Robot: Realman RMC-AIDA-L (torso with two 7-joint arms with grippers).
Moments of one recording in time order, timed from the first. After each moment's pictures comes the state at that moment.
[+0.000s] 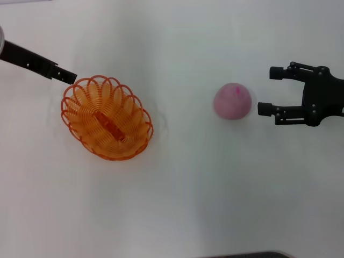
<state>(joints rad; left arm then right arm) -0.72 -2.14 0.97 1.16 2.78 1.41 -2.39 0.39 2.09 -0.44 -0.78 -2.12 -1.76 1.19</state>
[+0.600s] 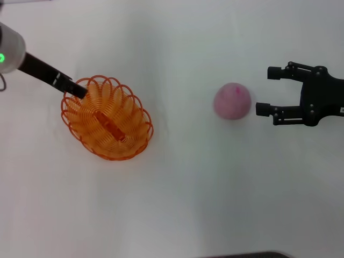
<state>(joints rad) -0.76 -2.16 1.03 1.07 2.84 1.37 -2.39 0.39 2.09 -0.45 -0.78 -2.12 -1.76 1.19</state>
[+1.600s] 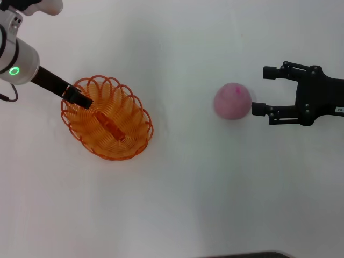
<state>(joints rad) -0.77 -2.16 1.08 0.96 2.84 1.29 -2.40 0.41 2.09 -0.45 -0.75 -2.12 -1.75 1.18</state>
